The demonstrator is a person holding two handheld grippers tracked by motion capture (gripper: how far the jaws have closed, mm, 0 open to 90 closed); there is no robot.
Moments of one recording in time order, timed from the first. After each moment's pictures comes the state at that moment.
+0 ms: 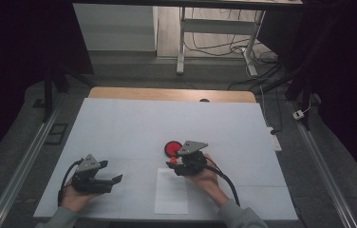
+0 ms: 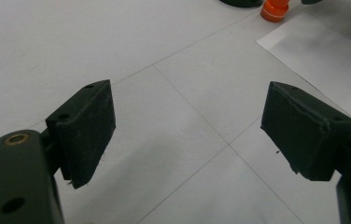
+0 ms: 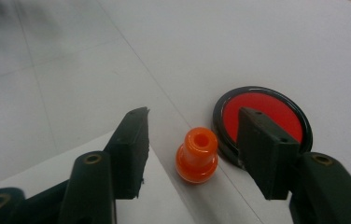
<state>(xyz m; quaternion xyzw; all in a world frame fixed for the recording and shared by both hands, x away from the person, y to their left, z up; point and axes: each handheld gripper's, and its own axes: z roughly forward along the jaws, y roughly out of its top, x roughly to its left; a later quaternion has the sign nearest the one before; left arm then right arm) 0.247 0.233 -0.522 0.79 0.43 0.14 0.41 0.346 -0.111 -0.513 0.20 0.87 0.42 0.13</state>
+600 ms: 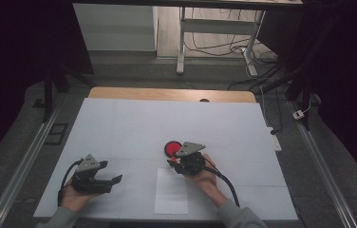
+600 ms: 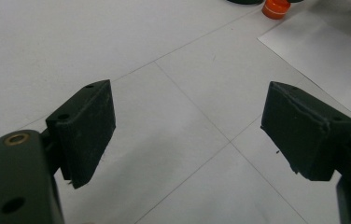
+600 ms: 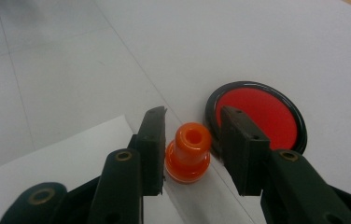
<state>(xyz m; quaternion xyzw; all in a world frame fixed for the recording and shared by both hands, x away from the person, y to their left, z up) 0.247 0.234 -0.523 0.79 0.43 0.14 0.41 0.346 -0.107 -0.521 0.20 0.88 0.41 0.15</state>
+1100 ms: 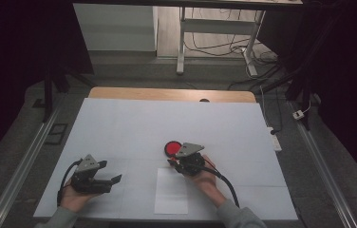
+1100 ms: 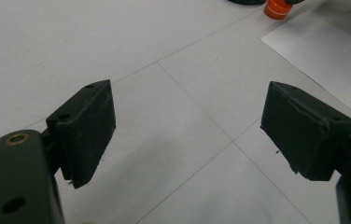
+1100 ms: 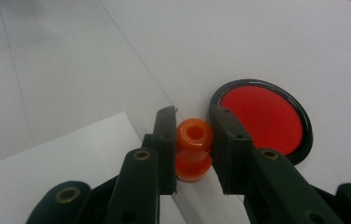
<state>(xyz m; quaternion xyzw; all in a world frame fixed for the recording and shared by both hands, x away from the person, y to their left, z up) 0.246 0.235 -0.523 0.79 0.43 0.14 0.41 0.346 -0.106 -0.523 0.19 0.88 0.41 0.15</state>
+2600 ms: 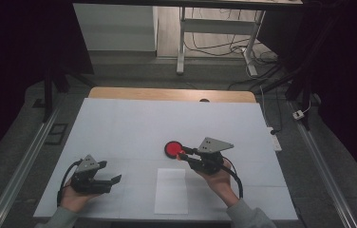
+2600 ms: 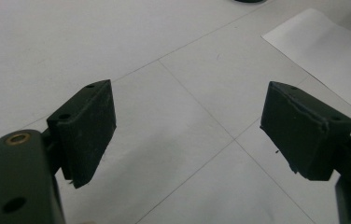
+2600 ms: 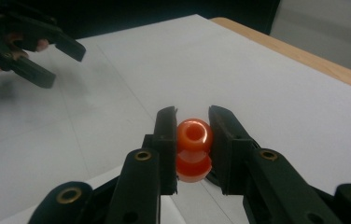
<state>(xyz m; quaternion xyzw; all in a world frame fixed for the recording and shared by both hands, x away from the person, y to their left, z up) 0.246 0.235 -0.524 0.79 0.43 0.14 0.41 0.326 -0.152 -0.466 0.20 0.82 0.52 0.14</state>
